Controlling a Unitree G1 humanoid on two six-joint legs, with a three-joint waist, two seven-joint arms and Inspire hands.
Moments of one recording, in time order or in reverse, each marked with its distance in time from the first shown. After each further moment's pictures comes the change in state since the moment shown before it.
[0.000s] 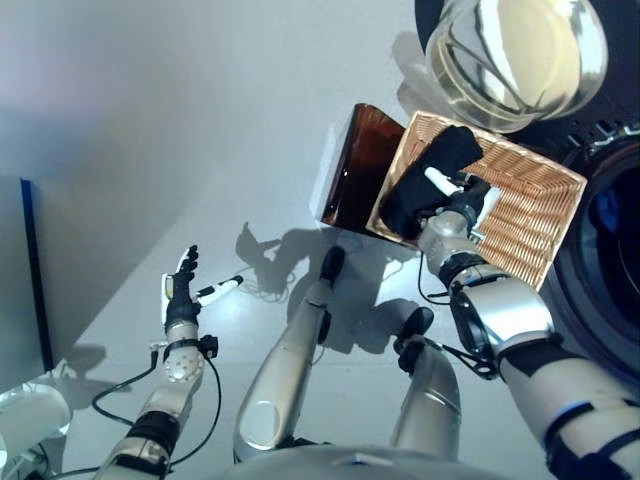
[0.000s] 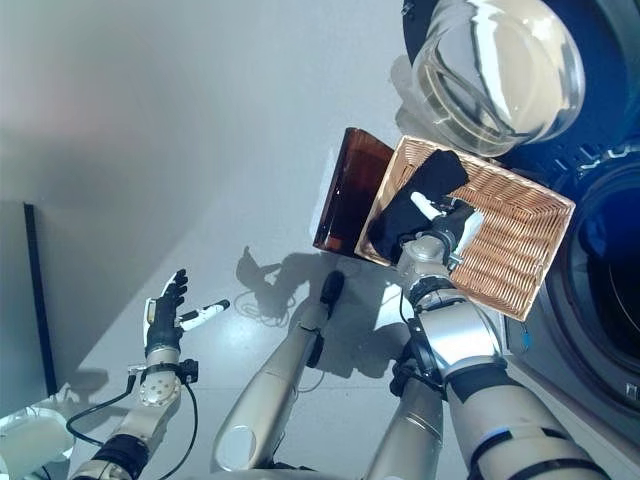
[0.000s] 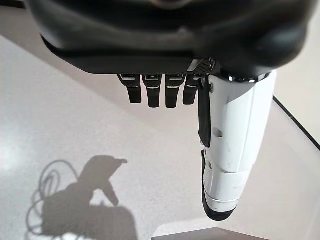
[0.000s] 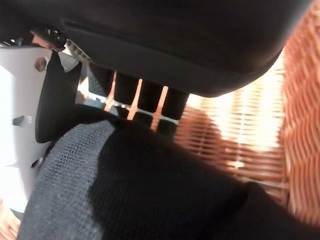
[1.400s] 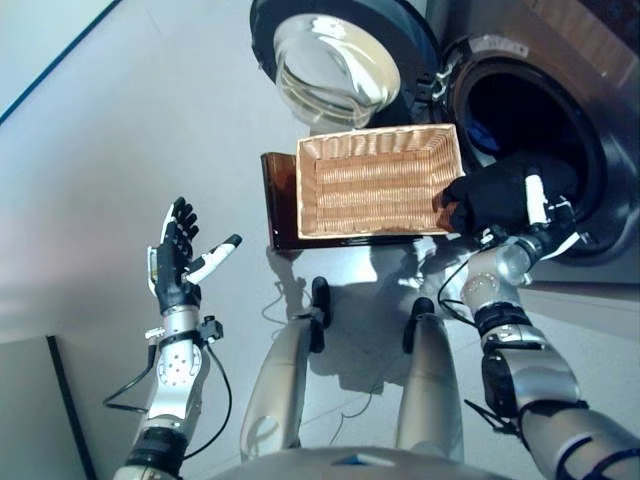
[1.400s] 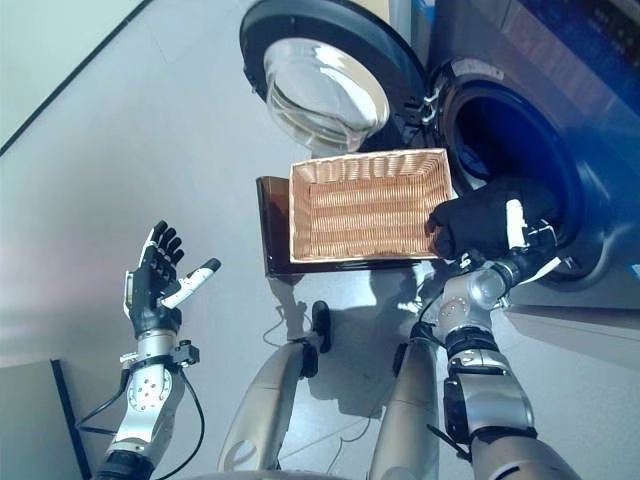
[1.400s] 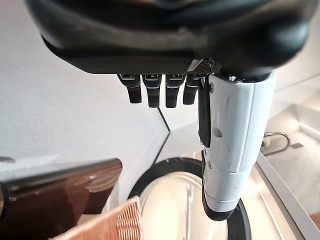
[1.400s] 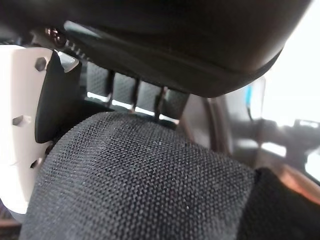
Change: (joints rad) left arm 0.151 -0.071 0.090 -0.517 -0.136 -0.149 -0.105; right arm 0.278 -0.106 -0.202 -0.395 0.228 -0.275 -0.009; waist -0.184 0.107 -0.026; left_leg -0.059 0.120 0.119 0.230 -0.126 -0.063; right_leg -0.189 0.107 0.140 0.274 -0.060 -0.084
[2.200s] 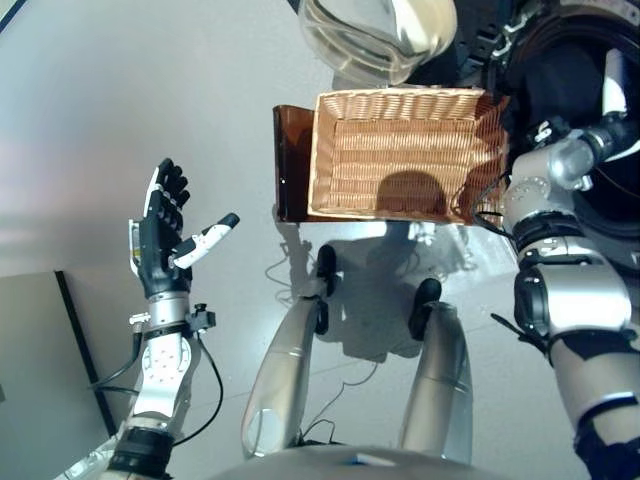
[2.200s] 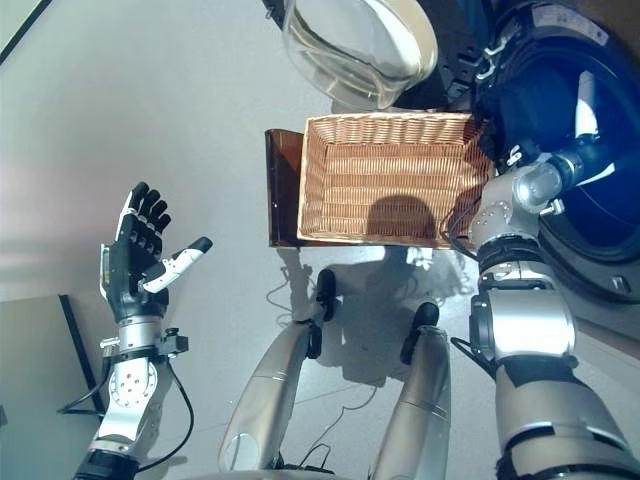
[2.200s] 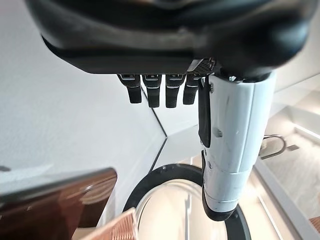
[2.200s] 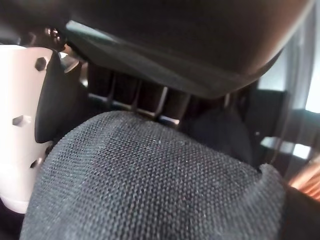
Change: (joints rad) left arm 0.002 0.079 -0.001 -0.160 0.003 -0.031 0.007; right arm -0.416 -0.207 0.069 0.141 0.020 0.010 -0.053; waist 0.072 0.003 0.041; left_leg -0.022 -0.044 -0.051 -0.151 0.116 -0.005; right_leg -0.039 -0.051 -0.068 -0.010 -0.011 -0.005
